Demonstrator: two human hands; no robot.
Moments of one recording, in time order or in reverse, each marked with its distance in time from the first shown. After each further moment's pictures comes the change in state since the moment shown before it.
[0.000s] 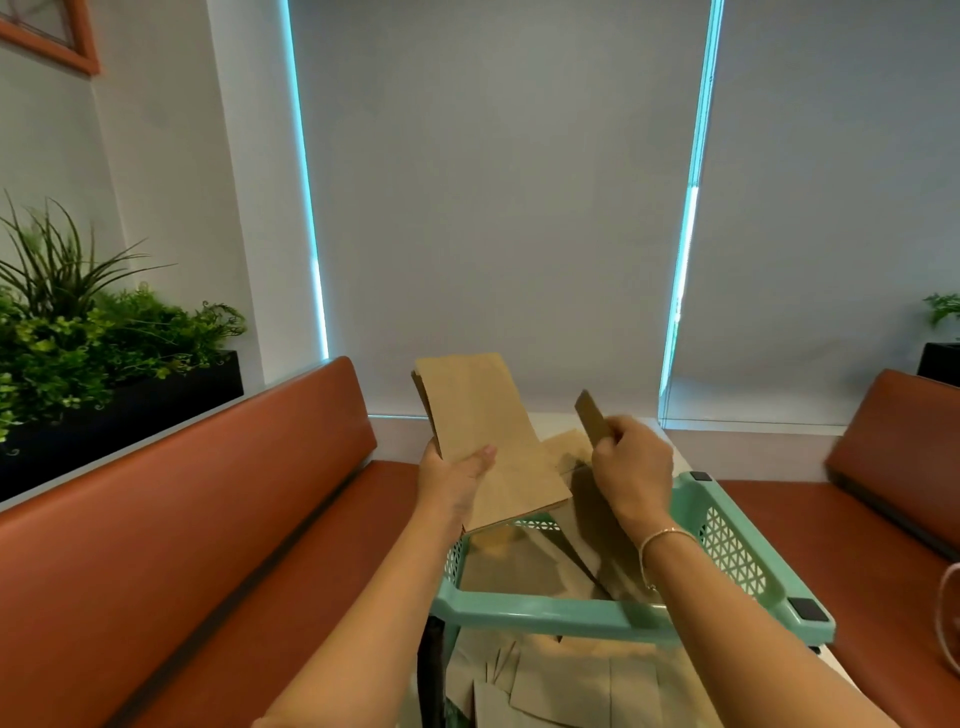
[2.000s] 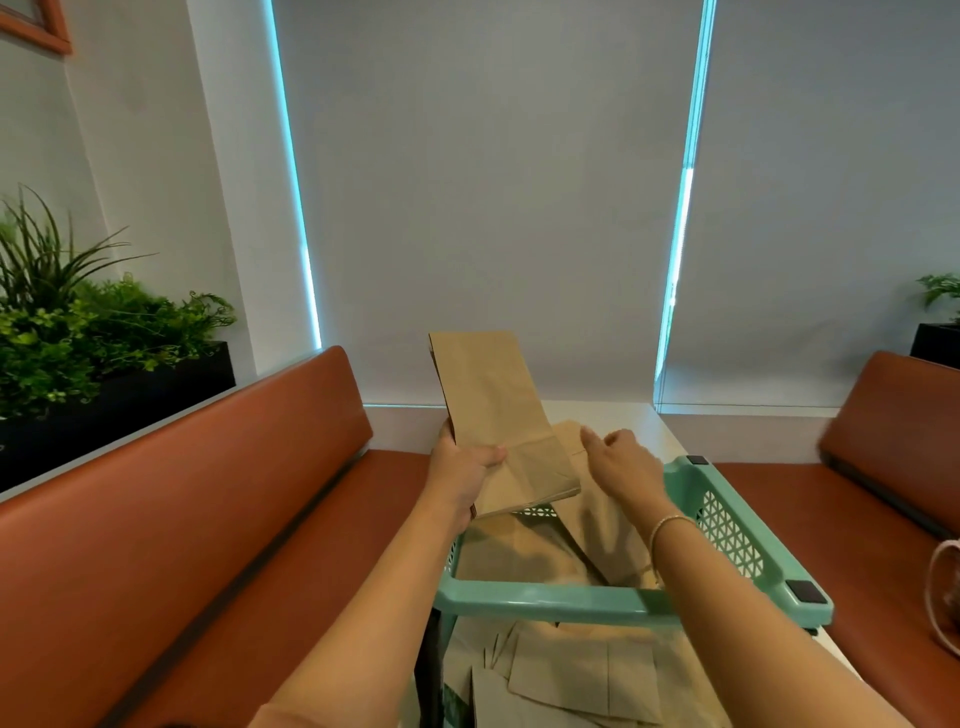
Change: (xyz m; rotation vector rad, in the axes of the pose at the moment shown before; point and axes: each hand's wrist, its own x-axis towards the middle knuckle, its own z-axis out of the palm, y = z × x) left_hand -0.006 0.002 0.011 0.071 -0.104 -0.035; right_hand 0.016 0.040 0.025 -0.195 -0.343 0.234
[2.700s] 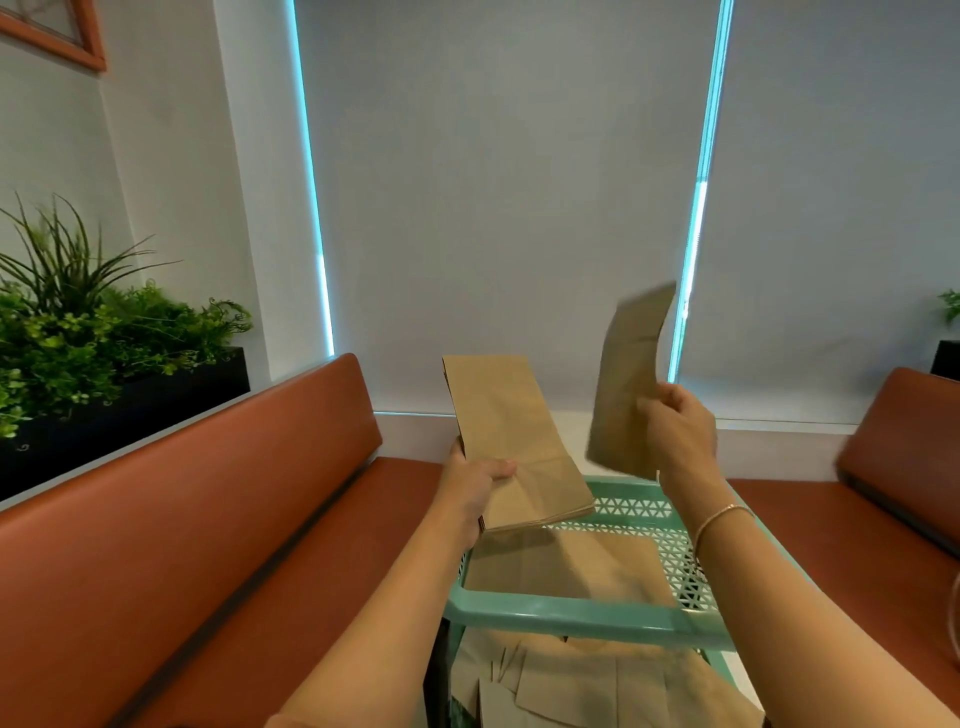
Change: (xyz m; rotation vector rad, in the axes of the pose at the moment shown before) left_hand -0.005 0.003 -0.002 -0.029 -0.030 -0.079; right_hand -0.012 -0.027 -0.058 0.745 0.205 -0.097
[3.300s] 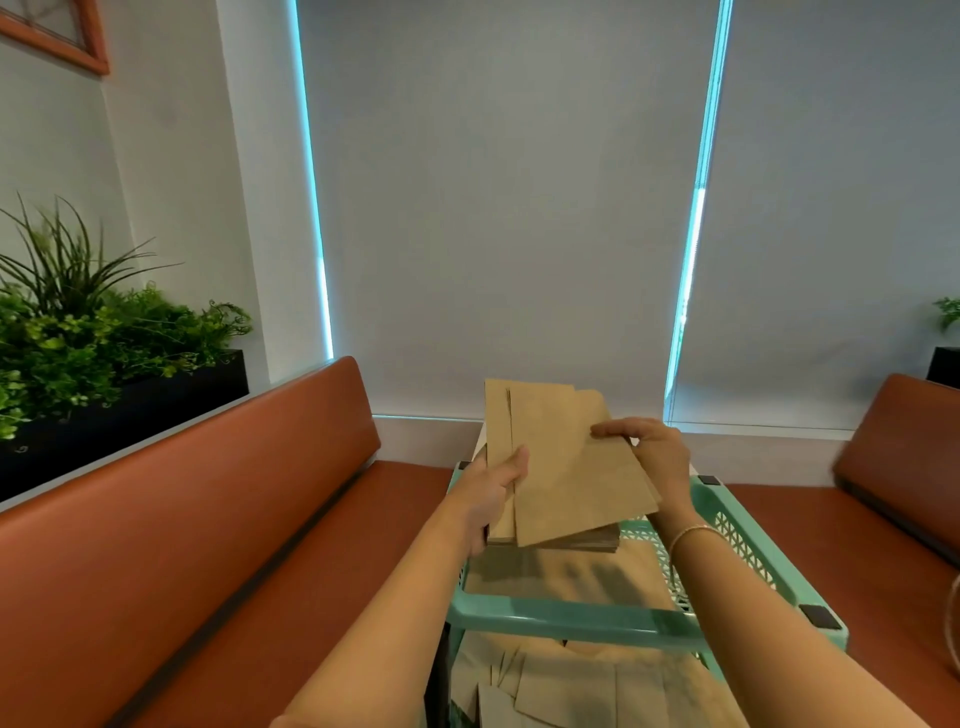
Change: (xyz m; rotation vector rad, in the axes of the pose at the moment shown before) left_hand 0.002 -0.008 0.000 0.061 -0.231 -0.110; right_hand -0.008 0.027 0.007 -0.338 -0.123 -0.237
